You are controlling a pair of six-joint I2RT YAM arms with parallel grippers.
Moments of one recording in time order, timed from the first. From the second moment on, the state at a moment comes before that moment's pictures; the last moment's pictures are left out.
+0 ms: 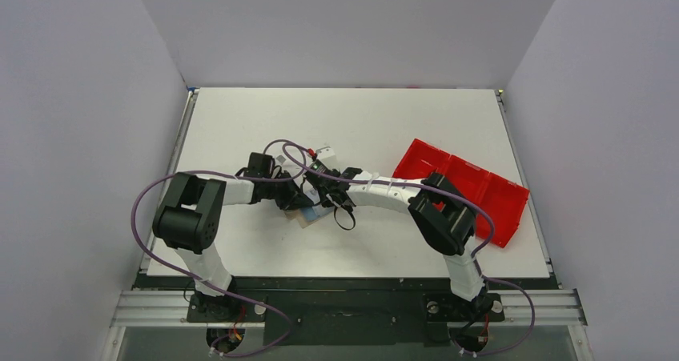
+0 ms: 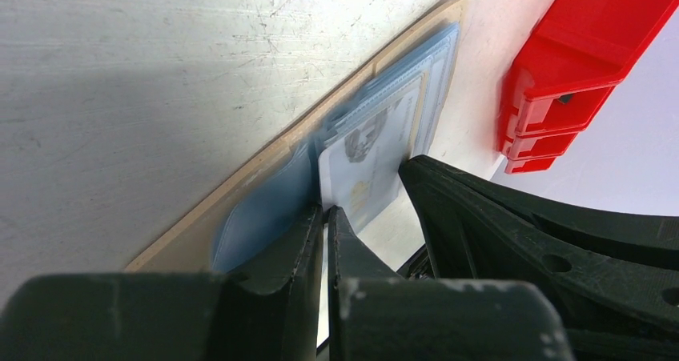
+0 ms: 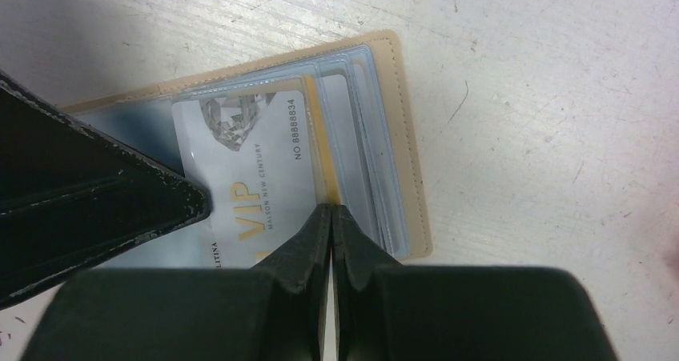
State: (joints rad) left arm -0.26 1.78 0.76 0.05 0.62 -0.88; right arm 0.94 2.03 1.41 -0.44 0.37 0.50
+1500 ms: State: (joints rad) left arm -0.19 1.66 0.71 -0.09 0.54 -0.87; right arm 0.92 2.03 1.41 -0.42 0.34 0.51
